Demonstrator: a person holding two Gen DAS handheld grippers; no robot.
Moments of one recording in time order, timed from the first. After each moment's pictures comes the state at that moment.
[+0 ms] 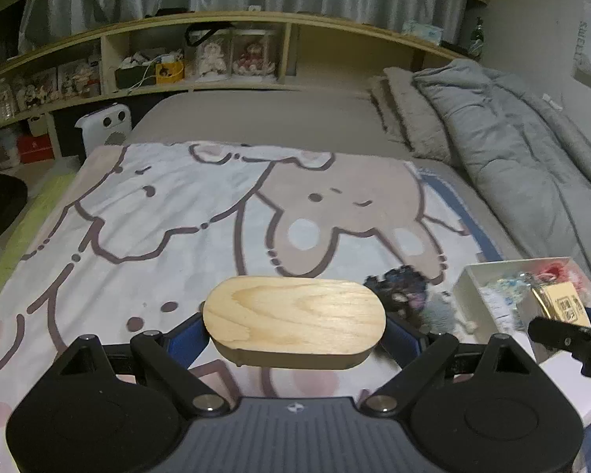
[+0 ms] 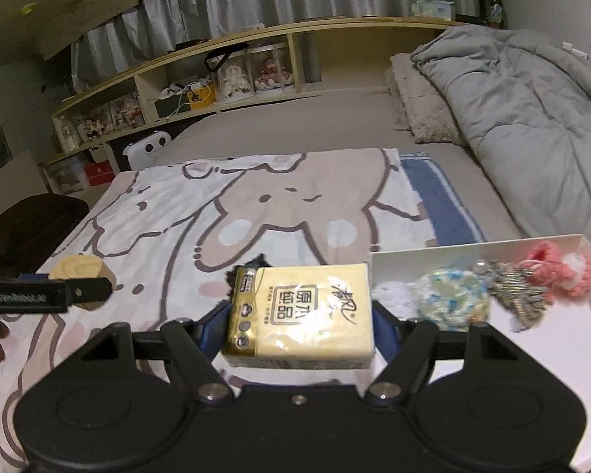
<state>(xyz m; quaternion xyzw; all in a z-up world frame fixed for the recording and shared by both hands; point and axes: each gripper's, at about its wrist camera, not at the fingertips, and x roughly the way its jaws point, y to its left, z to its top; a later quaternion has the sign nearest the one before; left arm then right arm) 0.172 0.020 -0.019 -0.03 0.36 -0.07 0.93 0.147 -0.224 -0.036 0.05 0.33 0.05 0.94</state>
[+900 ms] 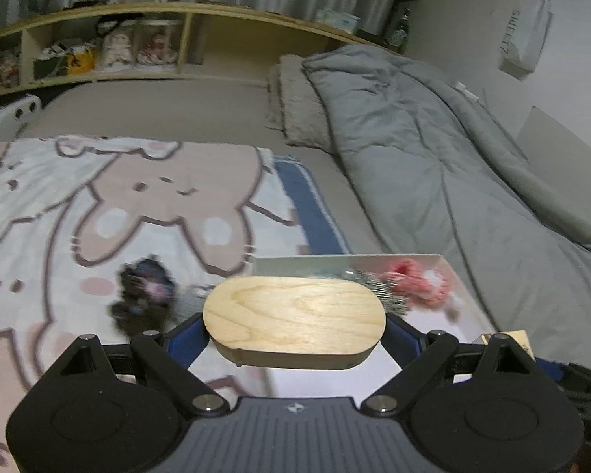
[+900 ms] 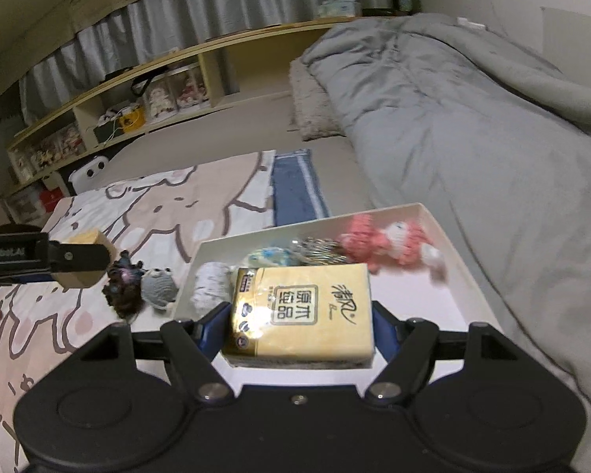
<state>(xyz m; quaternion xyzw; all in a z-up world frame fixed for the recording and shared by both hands) 0.148 -0.182 -0.001 -0.07 0.37 -0.16 0.91 0.071 -0.405 -0.028 0.09 0.33 -0.02 0.94</state>
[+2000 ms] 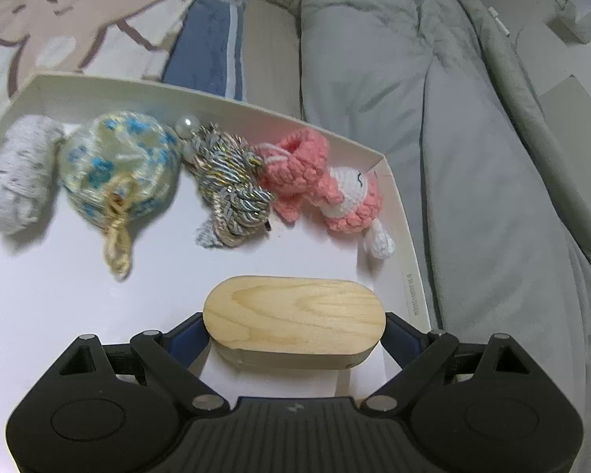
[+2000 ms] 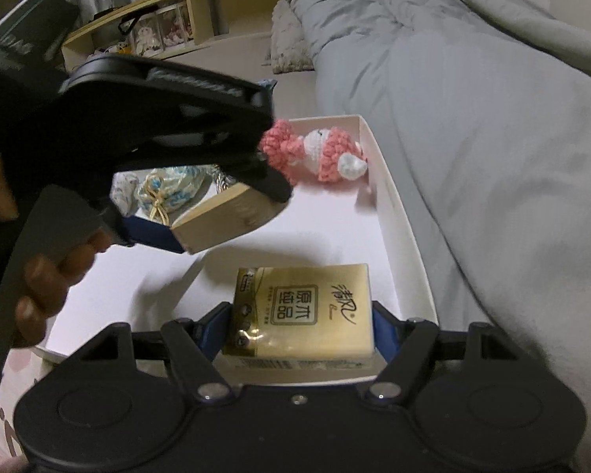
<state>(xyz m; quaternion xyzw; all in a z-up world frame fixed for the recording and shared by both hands) 0.213 -0.365 -0.113 -0.19 0.53 -0.18 0.80 0.080 -0.484 -0.118 0.04 0.39 0.00 0.92</state>
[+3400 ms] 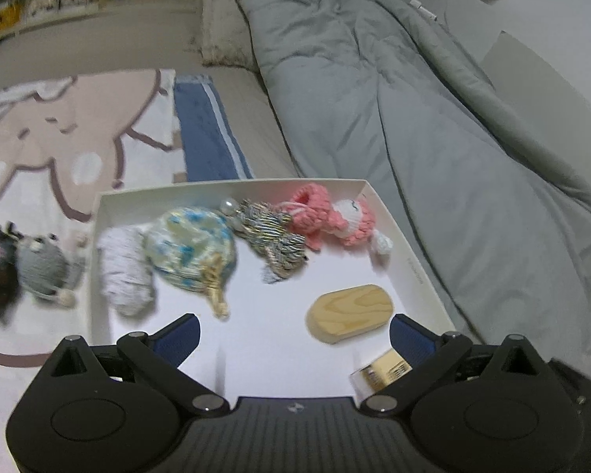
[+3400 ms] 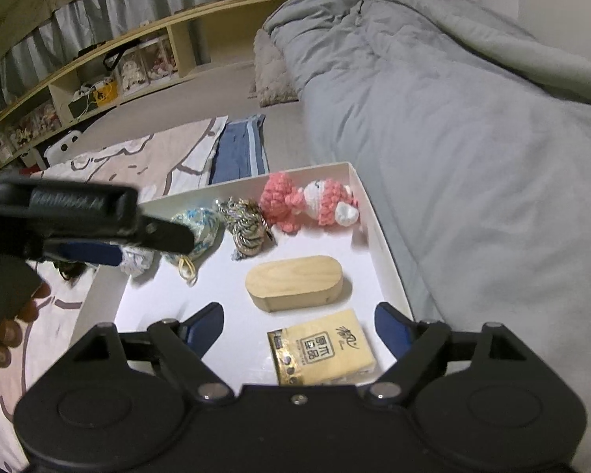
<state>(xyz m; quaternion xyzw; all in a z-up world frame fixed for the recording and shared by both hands) 0.170 -0.297 -0.039 -0.05 0.46 -0.23 0.86 0.057 -0.472 -0.051 0.08 0.37 -0.03 0.92</state>
